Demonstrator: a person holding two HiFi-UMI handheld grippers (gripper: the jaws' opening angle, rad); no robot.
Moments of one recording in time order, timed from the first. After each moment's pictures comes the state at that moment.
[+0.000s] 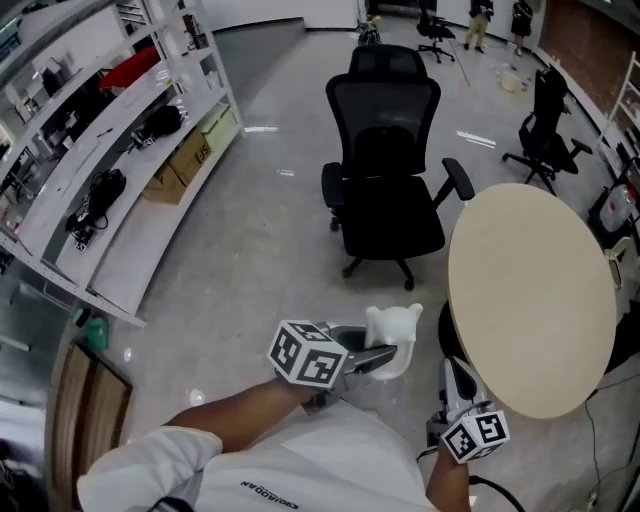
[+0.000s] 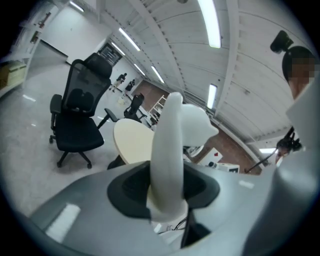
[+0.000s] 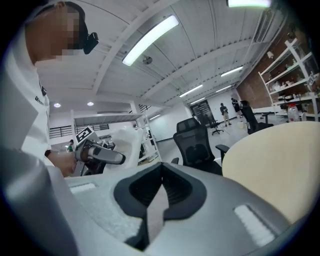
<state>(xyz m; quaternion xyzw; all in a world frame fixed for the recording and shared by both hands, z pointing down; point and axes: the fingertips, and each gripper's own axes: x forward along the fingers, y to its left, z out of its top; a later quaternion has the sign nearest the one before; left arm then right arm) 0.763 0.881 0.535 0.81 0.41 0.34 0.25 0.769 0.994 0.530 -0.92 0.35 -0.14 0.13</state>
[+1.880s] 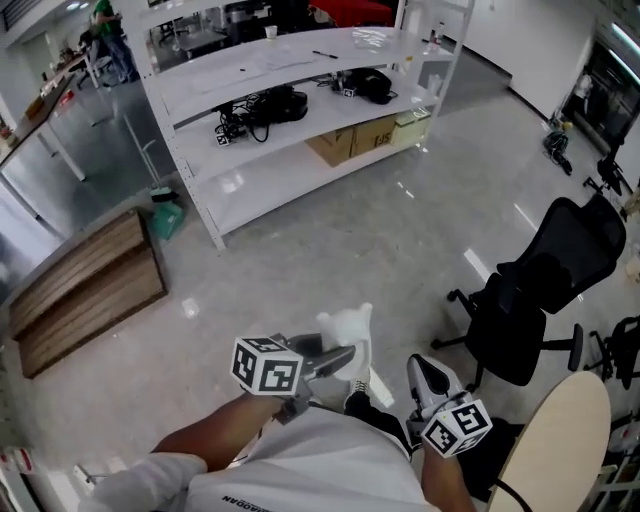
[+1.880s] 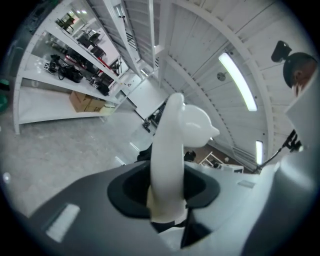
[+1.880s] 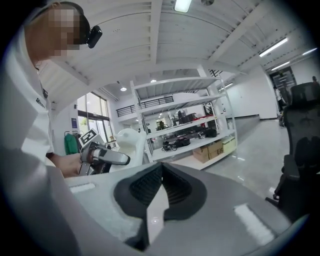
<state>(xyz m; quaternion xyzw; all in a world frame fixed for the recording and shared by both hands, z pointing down) 0.620 0.462 0.538 0.90 0.03 0.16 0.40 0.709 0.543 0.513 -0.68 0.71 -0.18 0.00</state>
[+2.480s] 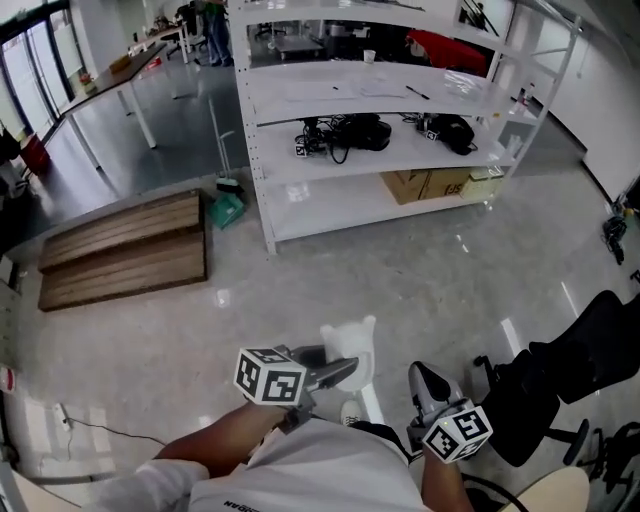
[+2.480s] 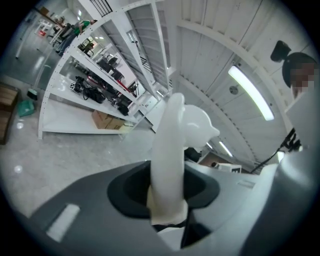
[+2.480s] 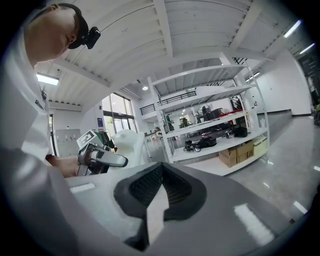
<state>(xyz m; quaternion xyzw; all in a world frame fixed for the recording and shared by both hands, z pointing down) 0.592 0.395 0.534 0.90 -0.11 0.09 0.40 0.702 0.438 0.510 -0.57 0.81 -0.16 -0.01</state>
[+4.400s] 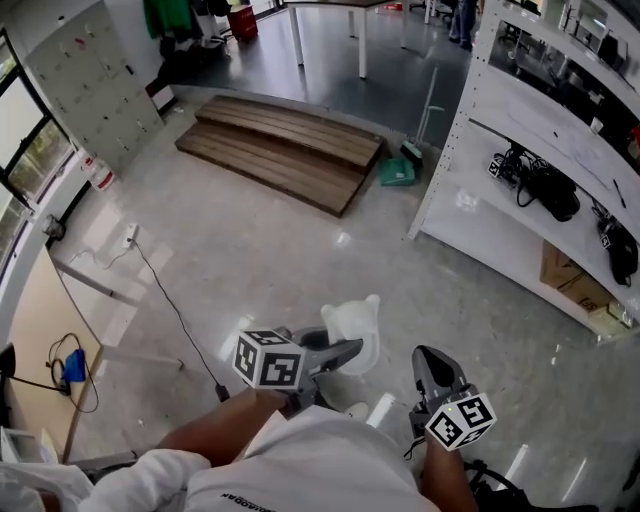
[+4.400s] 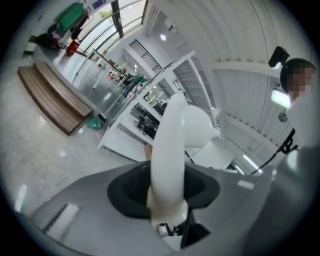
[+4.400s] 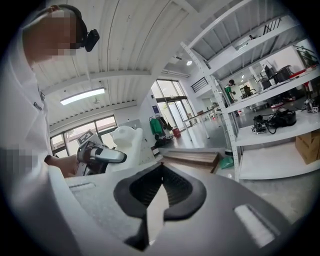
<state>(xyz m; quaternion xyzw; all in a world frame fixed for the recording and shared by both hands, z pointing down) 0.472 0.371 0.541 0.77 -0.45 -0.07 0.44 0.580 0.321 0.538 -0.20 0.96 -0.20 -0.07</state>
